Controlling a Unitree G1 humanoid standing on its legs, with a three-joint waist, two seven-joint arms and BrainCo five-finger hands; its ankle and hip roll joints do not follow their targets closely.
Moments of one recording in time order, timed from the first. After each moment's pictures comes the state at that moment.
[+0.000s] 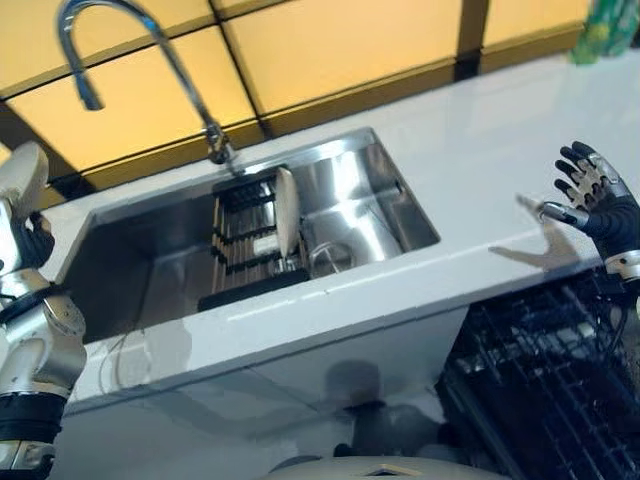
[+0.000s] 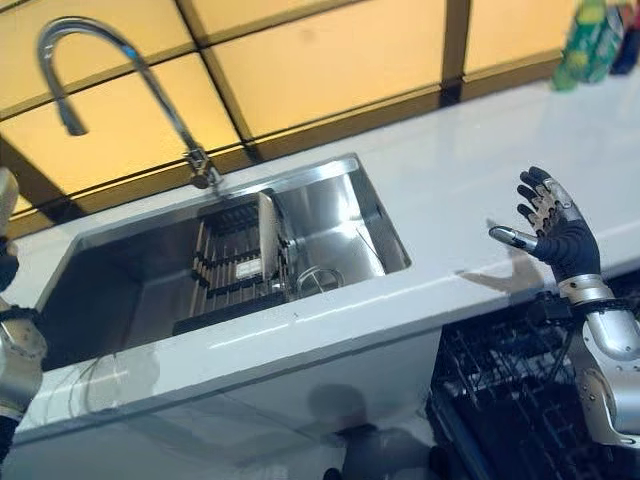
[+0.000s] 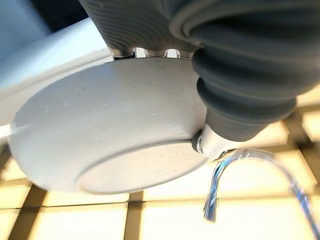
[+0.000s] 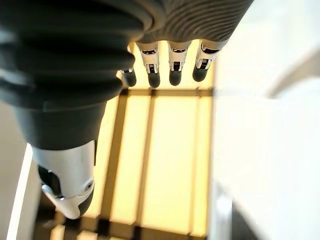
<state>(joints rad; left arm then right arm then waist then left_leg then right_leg) -0.04 0.88 0.15 0.01 0.45 0.17 0.68 0.04 -0.69 -0.31 -0.26 0.58 0.01 0.07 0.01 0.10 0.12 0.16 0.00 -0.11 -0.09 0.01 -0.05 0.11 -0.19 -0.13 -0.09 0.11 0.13</state>
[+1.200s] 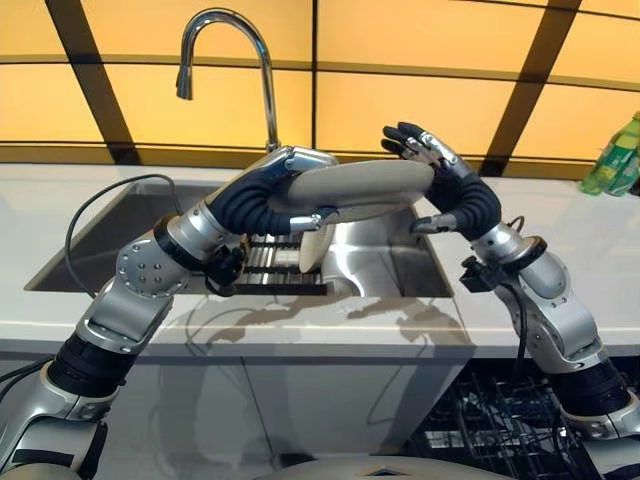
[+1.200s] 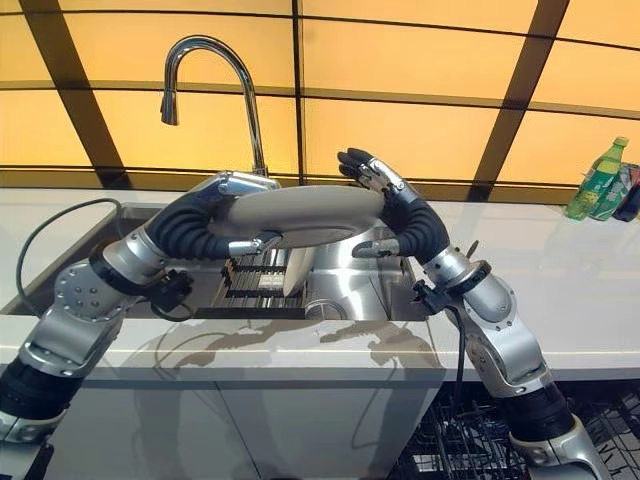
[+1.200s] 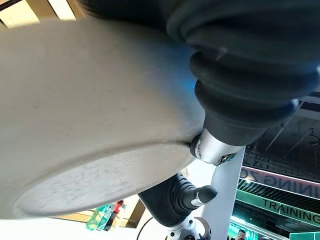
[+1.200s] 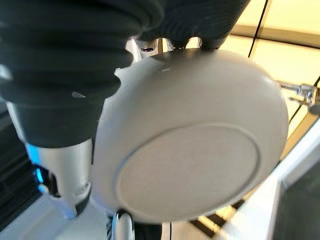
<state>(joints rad) -0.41 0.81 -0.24 -0.33 -0.27 -0.38 -0.30 -0.29 -0.63 0.15 -0.31 0.62 -0.08 0.38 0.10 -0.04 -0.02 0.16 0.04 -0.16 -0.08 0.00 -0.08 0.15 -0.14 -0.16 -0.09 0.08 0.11</state>
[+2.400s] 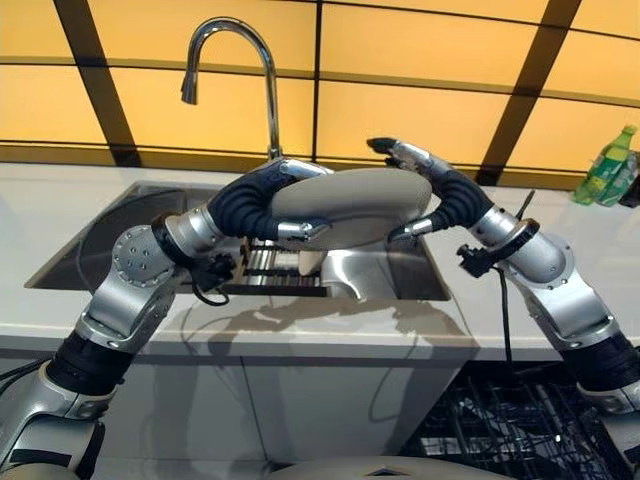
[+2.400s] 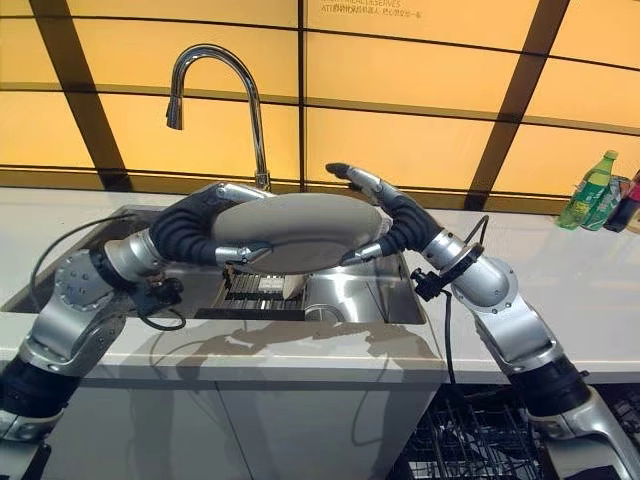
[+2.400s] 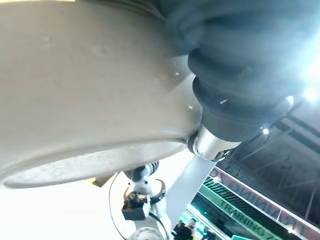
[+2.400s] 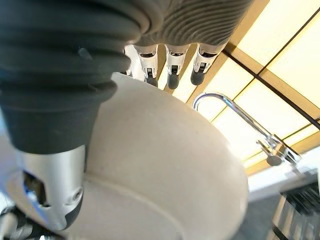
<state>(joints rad) -0.44 0.80 -0.24 -0.29 -0.66 -0.24 -0.58 -0.40 -0.72 0.23 -0.21 0.28 -0.18 0.24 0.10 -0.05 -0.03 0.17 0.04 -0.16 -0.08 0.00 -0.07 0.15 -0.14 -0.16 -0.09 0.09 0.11</state>
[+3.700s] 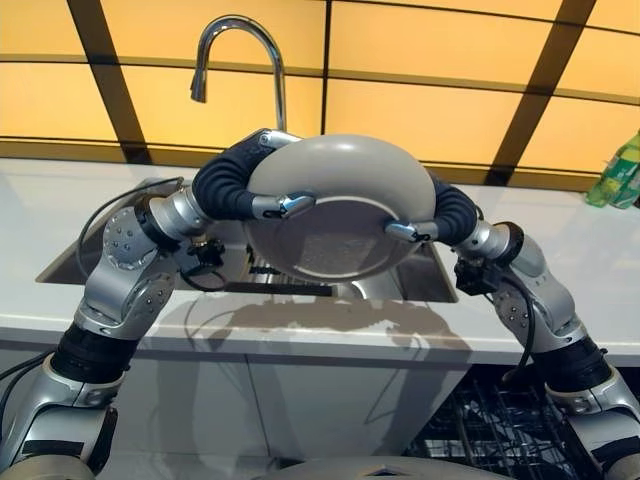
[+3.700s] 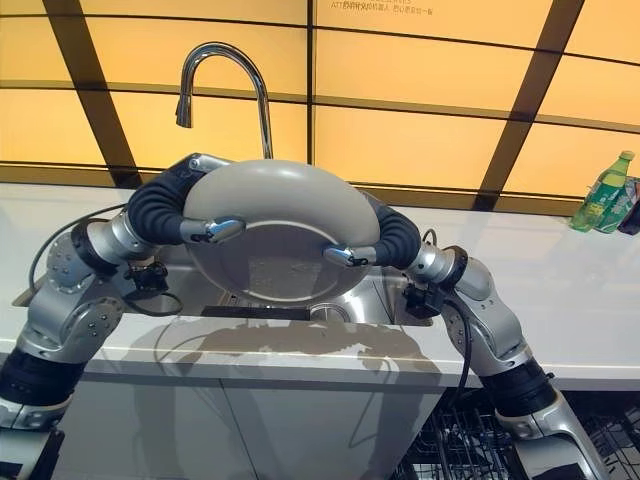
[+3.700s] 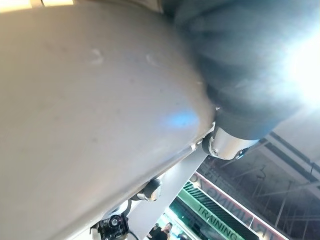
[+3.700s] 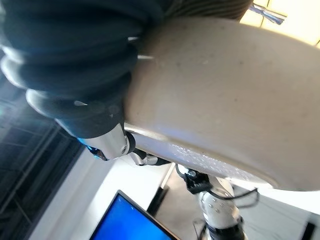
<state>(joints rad) -0.46 0.76 -0.17 -0.27 -0.78 -0.23 -0.64 -0.40 -0.56 0.22 -0.23 0.83 -0.10 0.67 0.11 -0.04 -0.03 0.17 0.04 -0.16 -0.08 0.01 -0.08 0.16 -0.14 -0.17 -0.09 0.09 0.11</state>
